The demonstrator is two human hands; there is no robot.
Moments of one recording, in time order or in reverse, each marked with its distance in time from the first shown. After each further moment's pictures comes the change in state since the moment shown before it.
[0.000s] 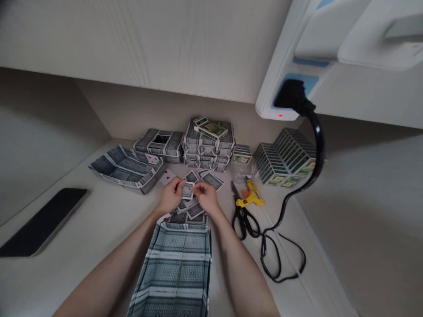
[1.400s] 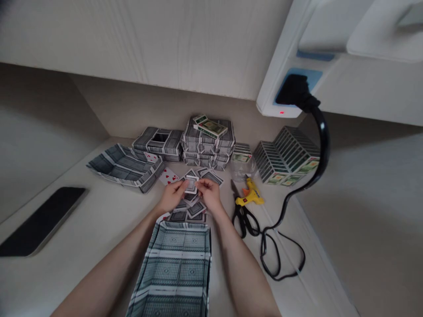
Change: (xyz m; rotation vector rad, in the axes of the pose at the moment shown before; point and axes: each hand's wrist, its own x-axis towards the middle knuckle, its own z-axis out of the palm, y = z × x) left_hand -0.002 0.006 -0.004 -0.112 -0.166 -0.005; right_hand 0.002 -0.003 -0.005 0.205 0.071 0.039
